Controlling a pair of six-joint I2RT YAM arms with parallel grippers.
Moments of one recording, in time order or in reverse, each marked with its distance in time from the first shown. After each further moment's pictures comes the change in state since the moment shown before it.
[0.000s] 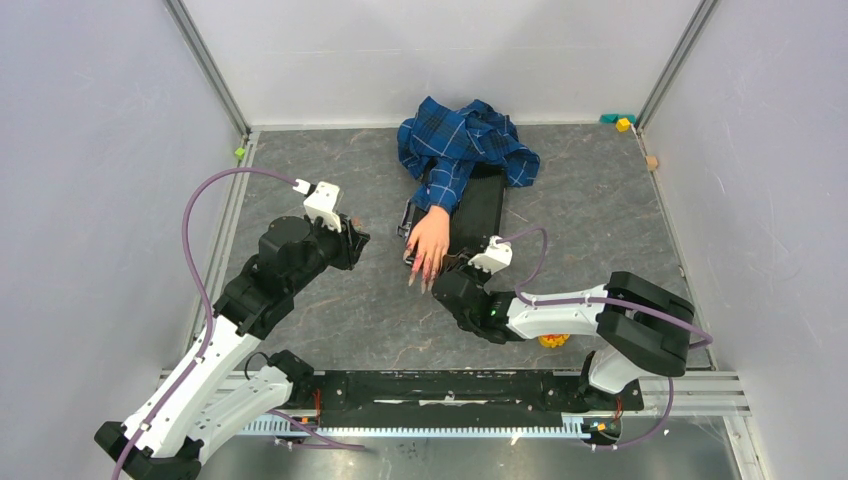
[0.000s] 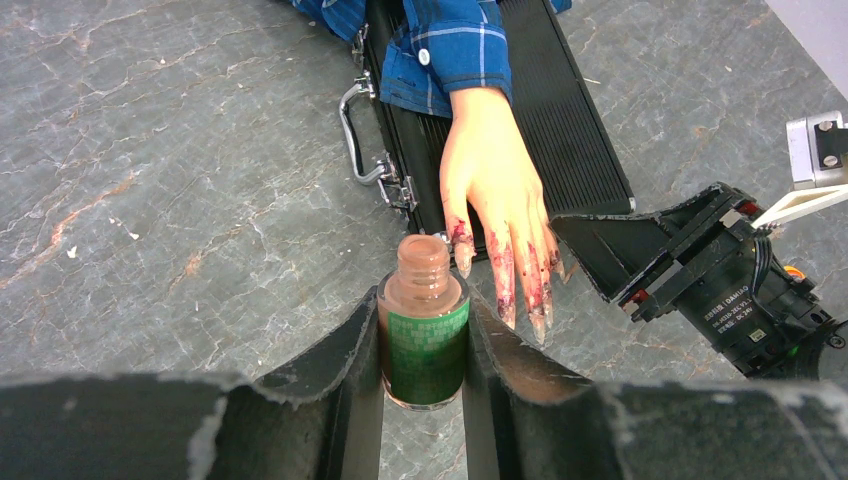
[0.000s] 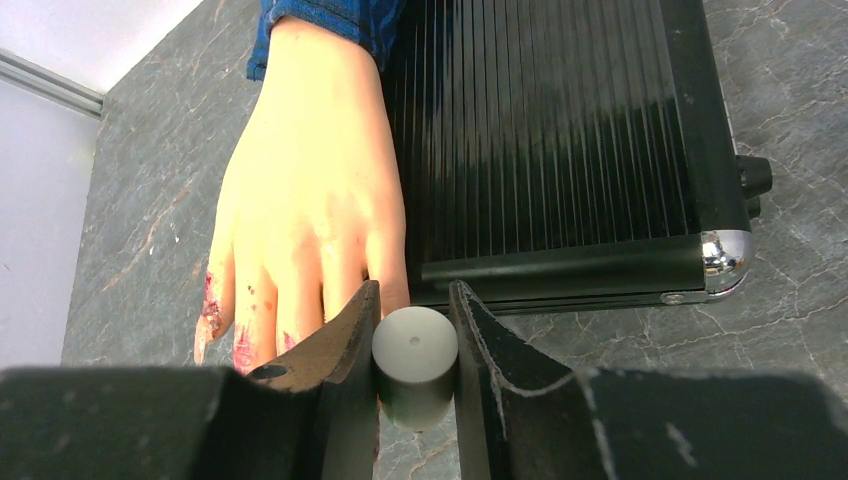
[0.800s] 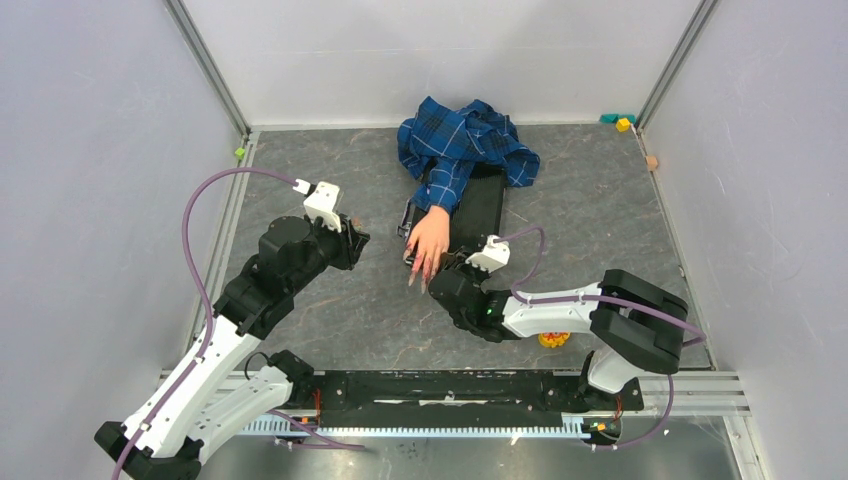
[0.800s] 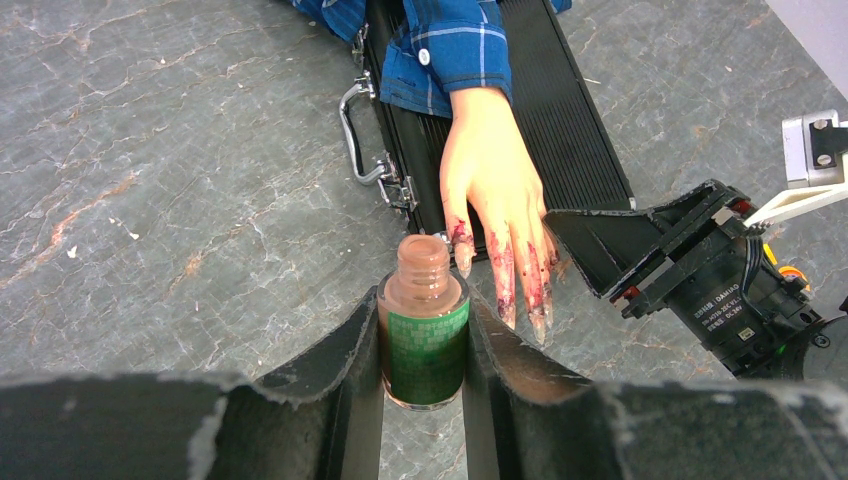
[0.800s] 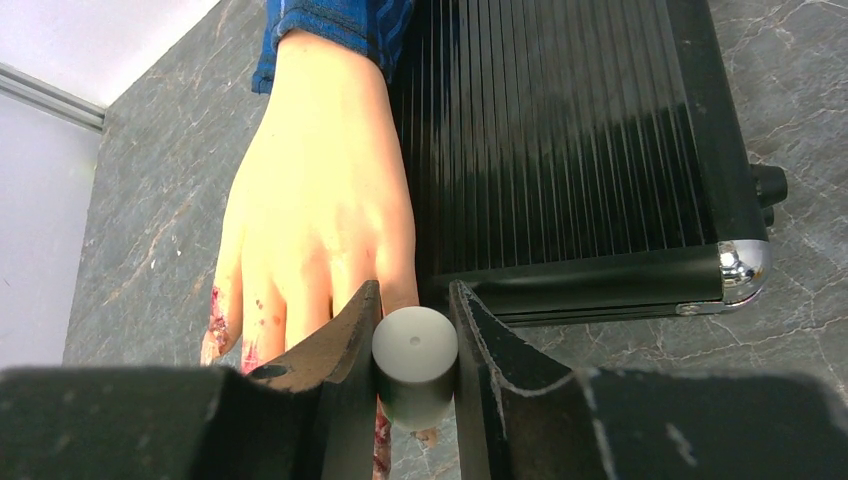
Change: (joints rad) left arm 0.000 0.000 0.000 0.000 0.000 0.000; right arm -0.003 0.030 0.024 0.015 0.025 -0.004
